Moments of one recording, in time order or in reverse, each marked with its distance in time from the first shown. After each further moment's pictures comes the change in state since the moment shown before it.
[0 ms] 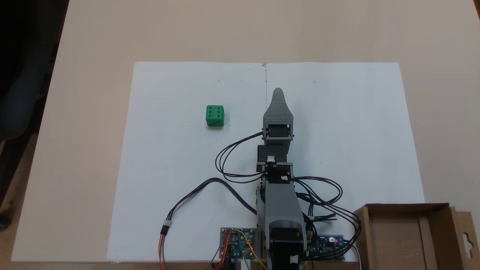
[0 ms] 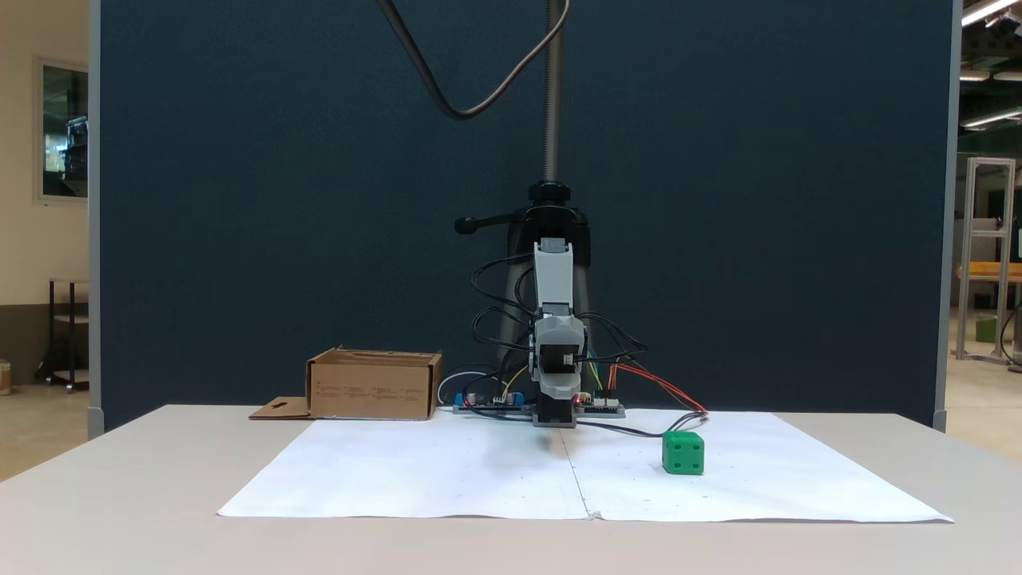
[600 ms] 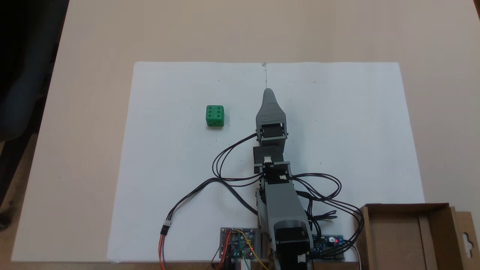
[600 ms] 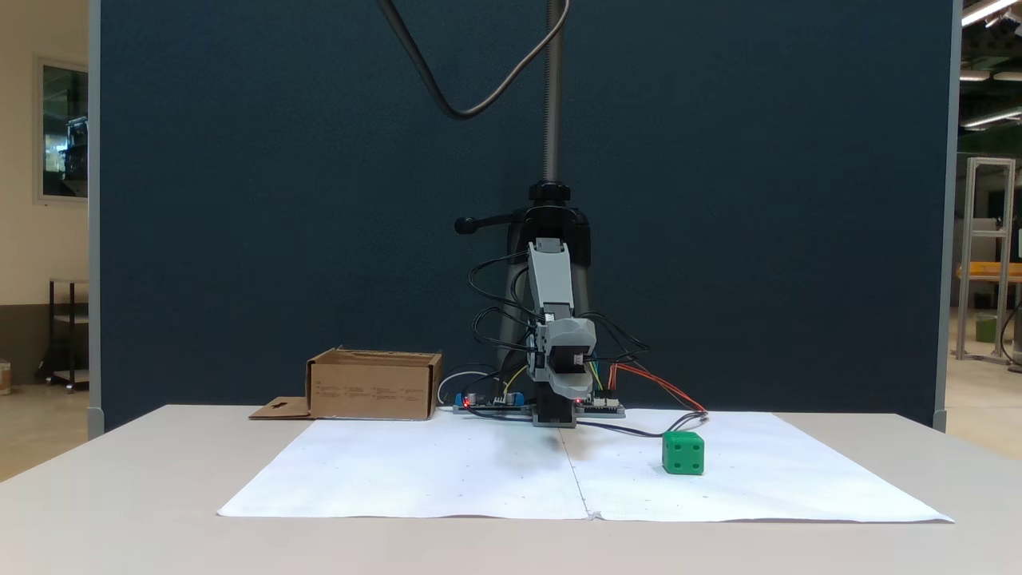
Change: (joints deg) arm -5.6 0.0 -0.2 0.0 0.0
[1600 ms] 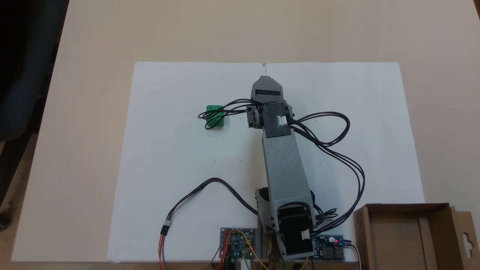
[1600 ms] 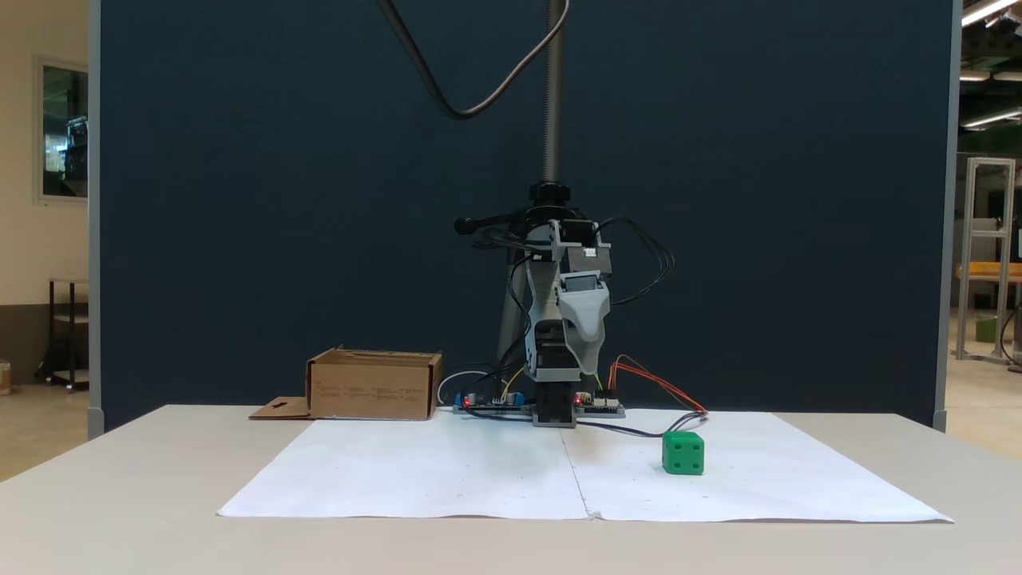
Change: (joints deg) arm -4.3 -10.5 -63.2 99.6 12.5
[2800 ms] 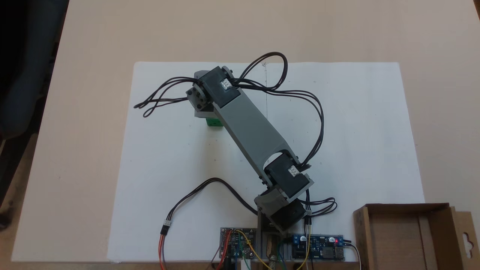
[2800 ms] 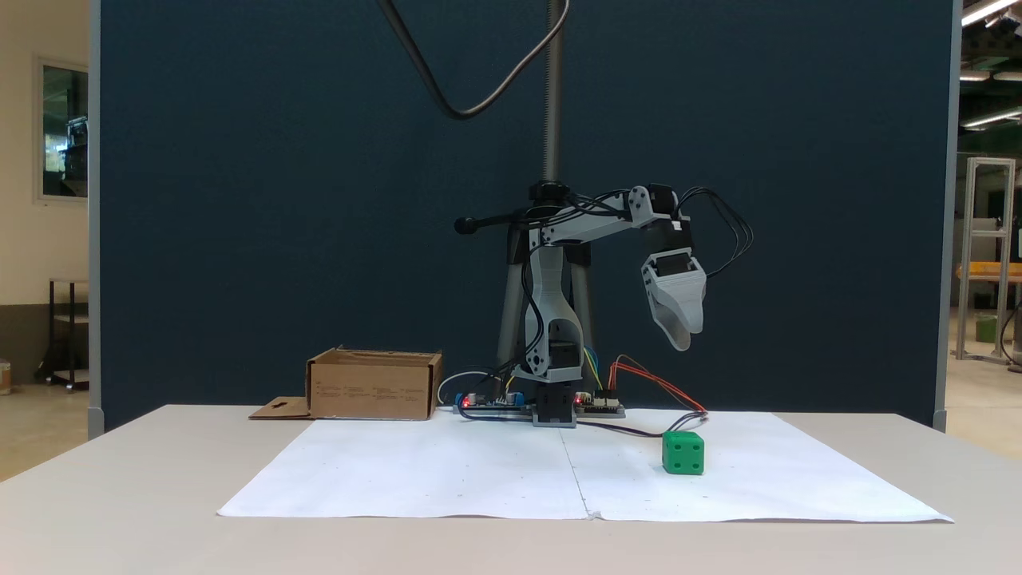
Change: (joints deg) arm -29.4 -25.4 -34.7 19.8 25.0
